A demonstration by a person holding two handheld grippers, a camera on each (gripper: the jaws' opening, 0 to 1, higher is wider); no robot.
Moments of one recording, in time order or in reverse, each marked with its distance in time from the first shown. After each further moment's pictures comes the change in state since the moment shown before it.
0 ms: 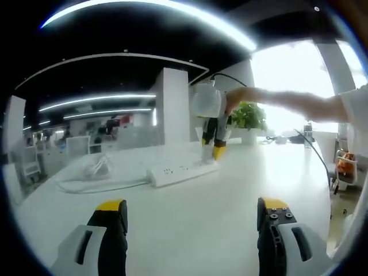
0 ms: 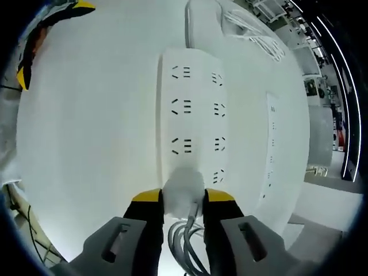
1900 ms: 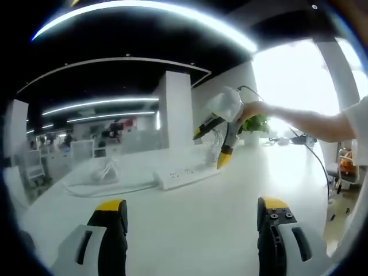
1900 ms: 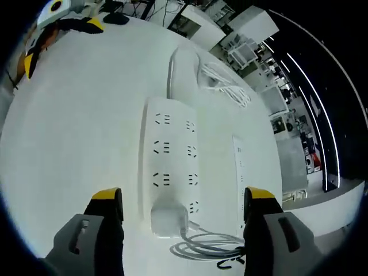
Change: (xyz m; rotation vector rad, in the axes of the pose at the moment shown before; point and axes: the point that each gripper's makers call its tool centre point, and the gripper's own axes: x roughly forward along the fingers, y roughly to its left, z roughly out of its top) left arm -0.020 0.007 0.012 0.017 -0.017 0.024; right arm -0.032 -0.020 0.038 -0.018 -0.412 -0.257
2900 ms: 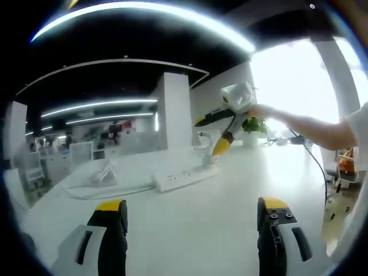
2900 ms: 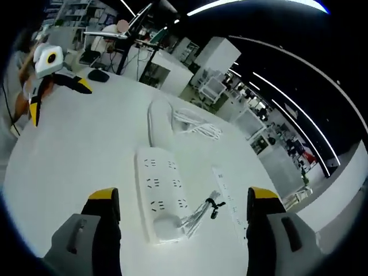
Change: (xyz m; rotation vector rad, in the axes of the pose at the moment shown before) left arm -0.002 -0.006 0.004 0.011 -0.005 -0.009; right arm -0.050 -0.017 0.025 0.217 -0.348 -0.127
